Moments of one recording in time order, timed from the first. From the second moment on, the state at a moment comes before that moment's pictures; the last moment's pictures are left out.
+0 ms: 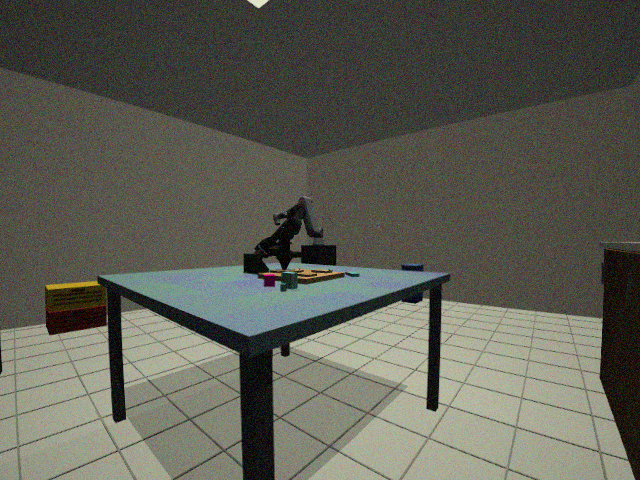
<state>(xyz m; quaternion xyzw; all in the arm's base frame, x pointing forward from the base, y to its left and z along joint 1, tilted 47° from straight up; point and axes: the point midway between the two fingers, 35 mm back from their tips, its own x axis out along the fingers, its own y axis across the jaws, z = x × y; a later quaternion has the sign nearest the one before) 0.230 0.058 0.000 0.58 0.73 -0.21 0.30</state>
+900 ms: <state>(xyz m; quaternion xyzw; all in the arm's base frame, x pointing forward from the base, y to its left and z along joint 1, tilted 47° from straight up) 0.236 0.040 -0.019 0.58 0.72 -0.21 0.30</state>
